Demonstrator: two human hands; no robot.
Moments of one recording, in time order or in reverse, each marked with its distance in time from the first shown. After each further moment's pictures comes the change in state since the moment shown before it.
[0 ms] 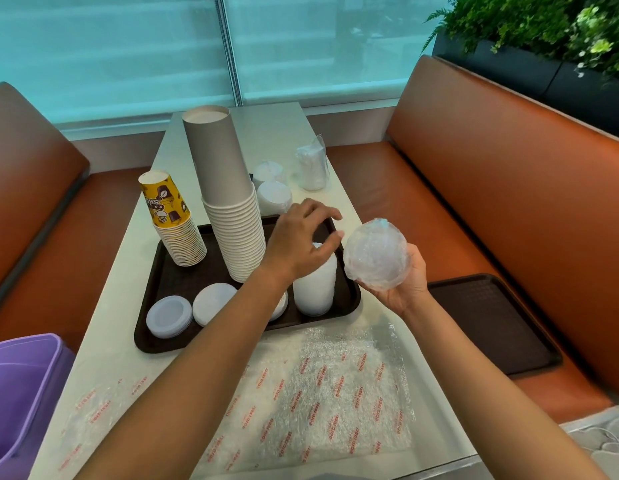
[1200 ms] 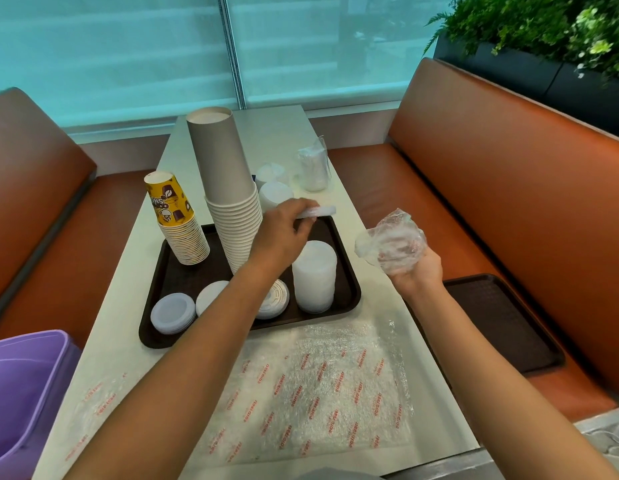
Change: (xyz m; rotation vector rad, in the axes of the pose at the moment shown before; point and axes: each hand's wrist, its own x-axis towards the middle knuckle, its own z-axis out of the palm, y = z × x) left_hand -0.003 -0.001 -0.015 -0.163 0.208 -0.180; right_hand 0.005 -0.022 -0.006 0.100 0.398 -0.201
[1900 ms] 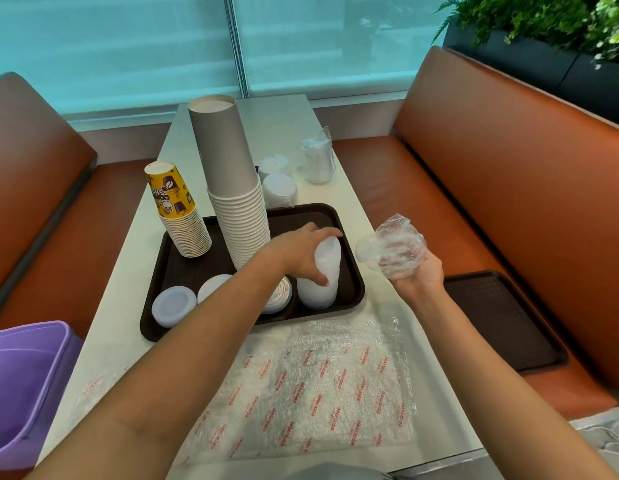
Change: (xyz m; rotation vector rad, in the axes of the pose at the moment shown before) left_hand 0.010 -0.026 0.020 0.577 -0.826 -0.036; right_hand 0.005 0.011 -0.011 -0.093 -0.057 0.024
